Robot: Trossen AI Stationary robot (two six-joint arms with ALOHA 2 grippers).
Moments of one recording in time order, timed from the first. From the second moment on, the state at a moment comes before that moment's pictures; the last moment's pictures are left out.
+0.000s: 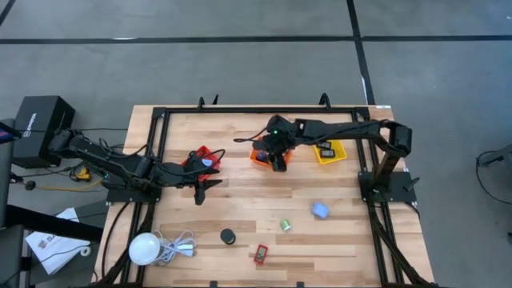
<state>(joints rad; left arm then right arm) -0.29 0.89 0.54 -0.12 -0.47 -0.41 -0.28 1.77 1.22 -0.36 -0.18 -0.37</state>
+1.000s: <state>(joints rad) -0.29 0.89 0.54 -0.11 -0.47 -0.41 -0.09 1.76 1.55 -0.89 -0.18 -0.24</state>
